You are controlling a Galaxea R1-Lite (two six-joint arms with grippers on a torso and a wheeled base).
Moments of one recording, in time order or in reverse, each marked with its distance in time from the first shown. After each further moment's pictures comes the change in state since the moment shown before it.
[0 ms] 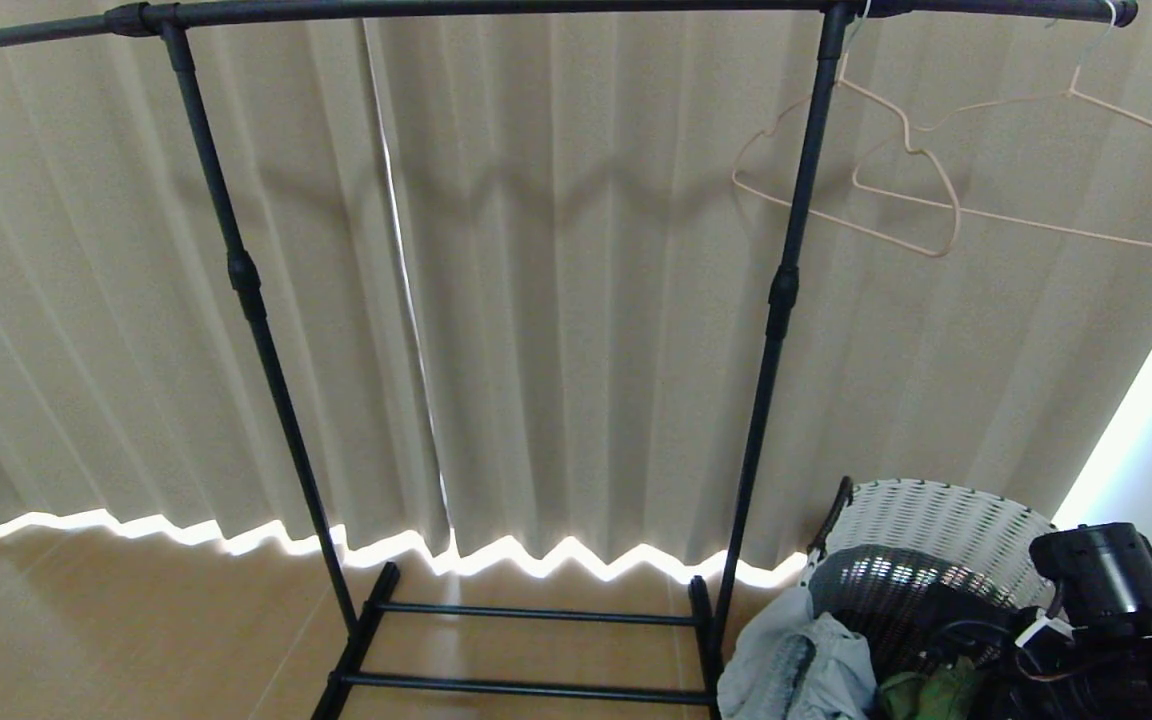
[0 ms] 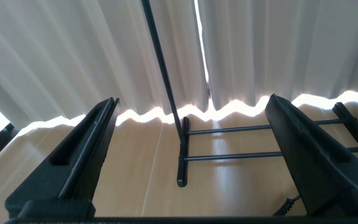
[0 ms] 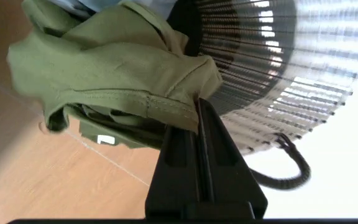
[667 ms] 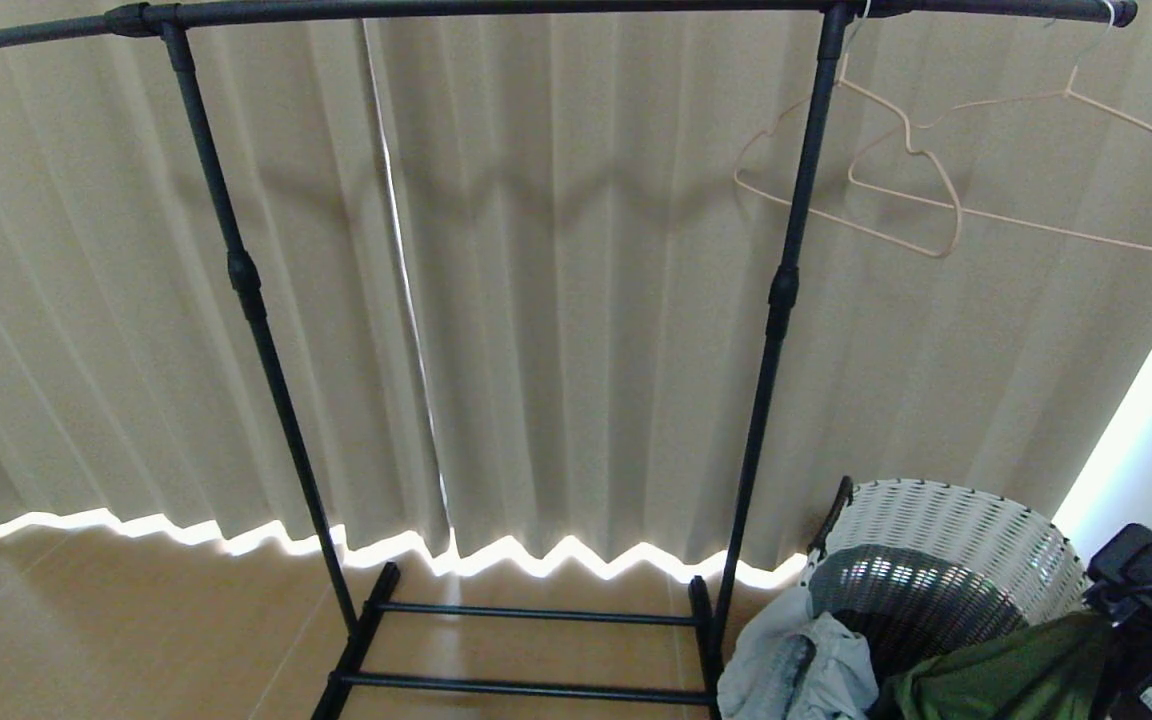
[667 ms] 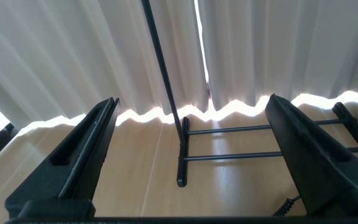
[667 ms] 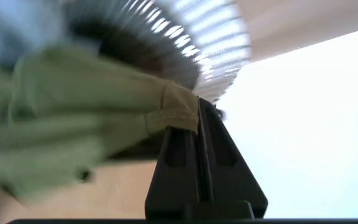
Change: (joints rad) left arm 0.000 0.000 0.000 0.000 0.000 -0.001; right arm -0.146 -0.550 0.068 0.051 0.006 0.113
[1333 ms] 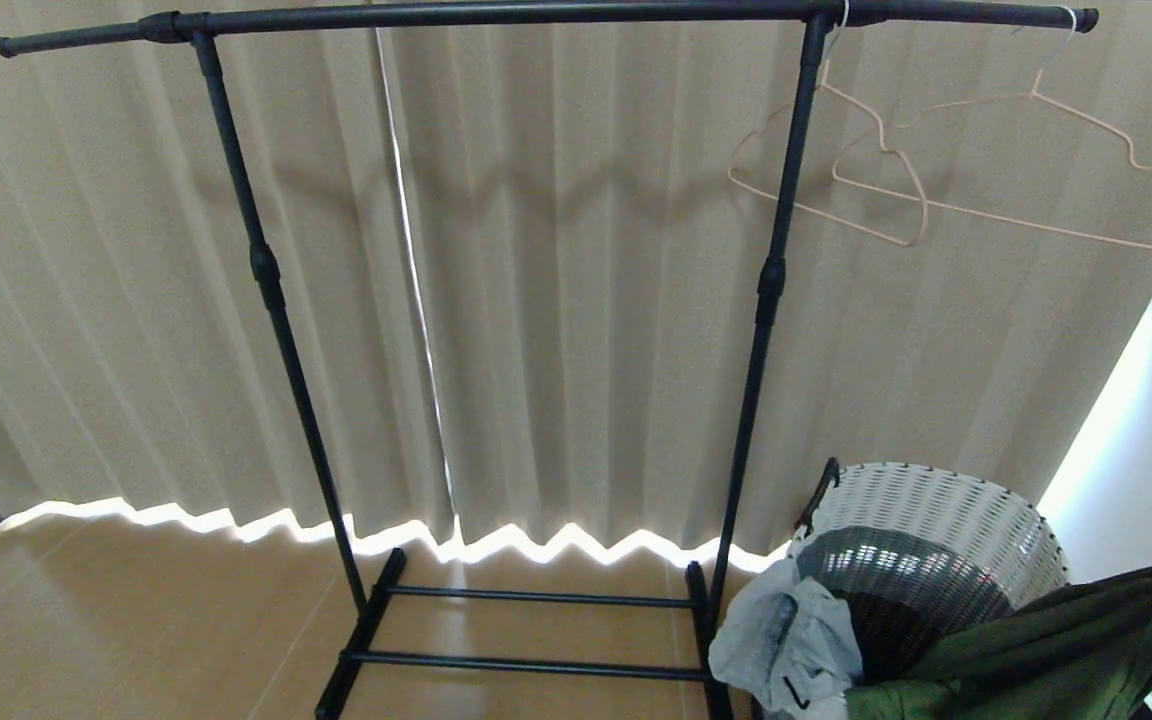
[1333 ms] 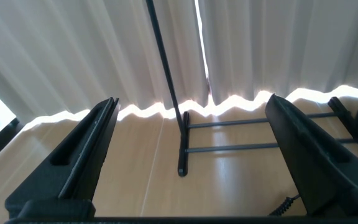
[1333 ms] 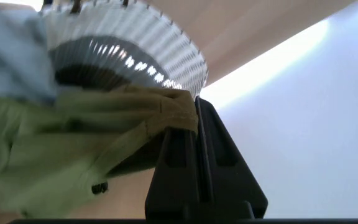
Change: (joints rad) left arm 0.000 0.000 0.000 0.000 0.000 0.000; right arm -0.019 -0.240 -0.006 0.008 0.008 0.083
